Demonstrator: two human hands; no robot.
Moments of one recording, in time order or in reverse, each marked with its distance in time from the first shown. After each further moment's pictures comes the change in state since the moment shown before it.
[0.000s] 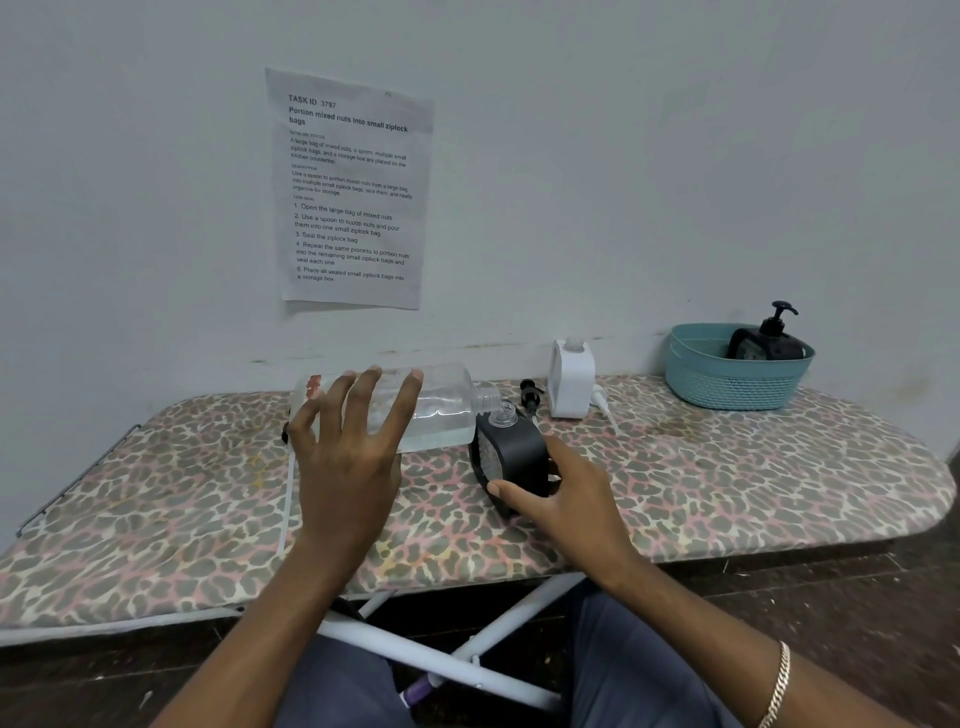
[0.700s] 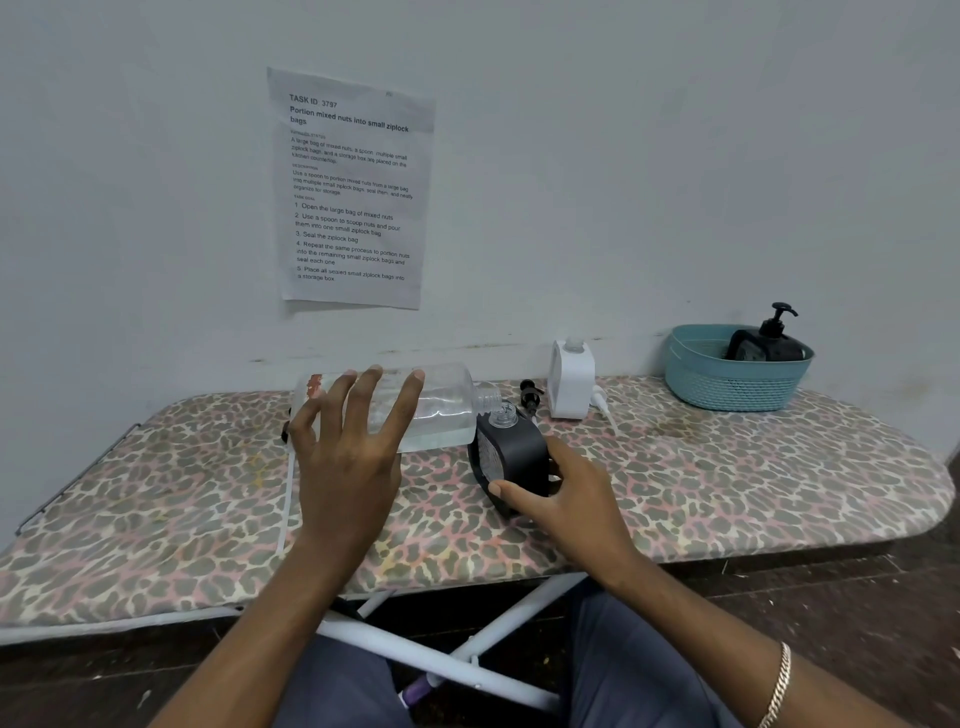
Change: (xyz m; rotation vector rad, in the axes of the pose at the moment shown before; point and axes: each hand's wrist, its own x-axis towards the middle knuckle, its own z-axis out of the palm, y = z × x) left_hand 0.001 0.000 -0.001 0.010 -0.022 0.001; right_hand 0.001 0.001 -0.002 0.003 -0.001 0.016
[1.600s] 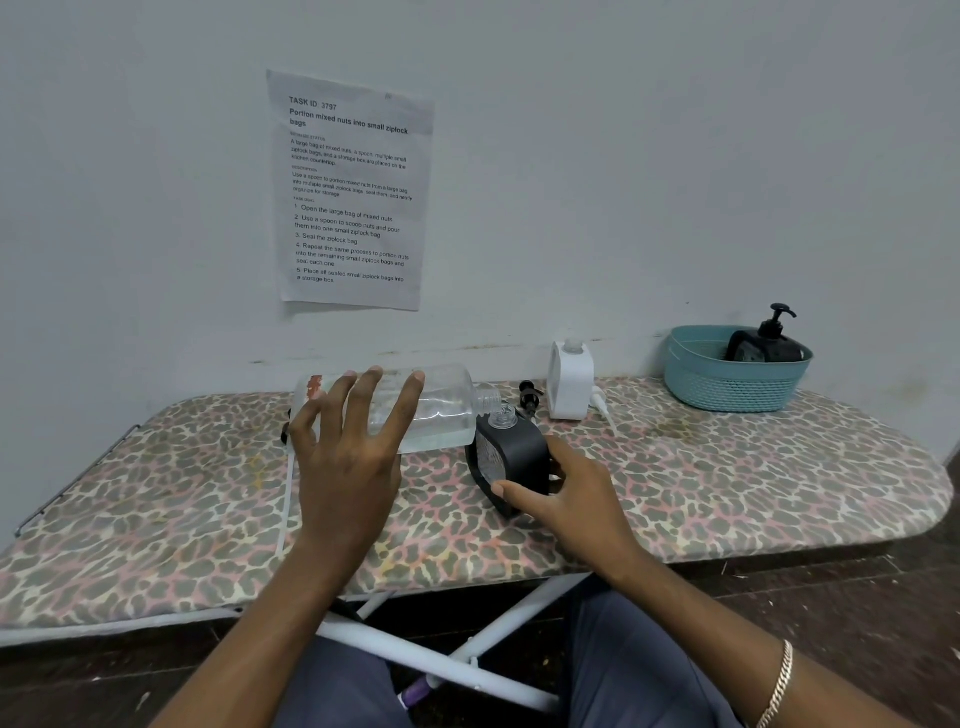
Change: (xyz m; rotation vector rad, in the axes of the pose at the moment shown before) left_hand 0.002 0.001 -0.002 -0.012 -0.022 -0.001; right_hand 0.005 0.005 -0.004 -0.019 -0.032 0.015
